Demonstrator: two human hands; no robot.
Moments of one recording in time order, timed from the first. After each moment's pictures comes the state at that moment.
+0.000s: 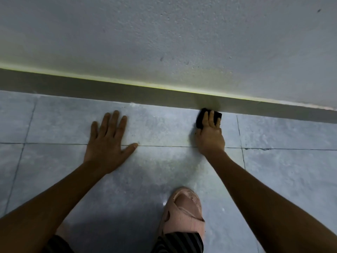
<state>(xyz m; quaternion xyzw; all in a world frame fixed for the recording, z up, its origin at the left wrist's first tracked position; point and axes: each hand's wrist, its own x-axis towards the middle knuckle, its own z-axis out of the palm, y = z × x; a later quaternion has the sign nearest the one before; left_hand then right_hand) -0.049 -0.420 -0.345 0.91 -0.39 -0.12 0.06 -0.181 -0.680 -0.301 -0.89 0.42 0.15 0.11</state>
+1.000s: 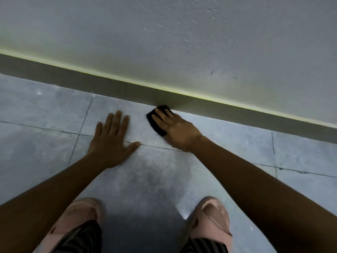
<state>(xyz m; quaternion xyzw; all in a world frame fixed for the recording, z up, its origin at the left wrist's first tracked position) -0.008 -0.345 -0.336 0.94 -0.30 -0.17 0.04 -0.062 -0.578 -0.308 -0.98 -0.12 0.17 0.04</state>
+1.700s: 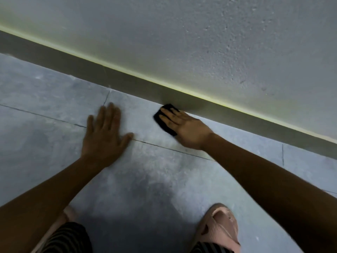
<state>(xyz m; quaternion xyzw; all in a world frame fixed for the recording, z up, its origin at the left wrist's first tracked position) 0.002 -0.304 -0.338 0.96 -0.24 -0.08 0.08 -0.042 -0.572 -0.302 -0.96 -0.23 0.13 0.00</state>
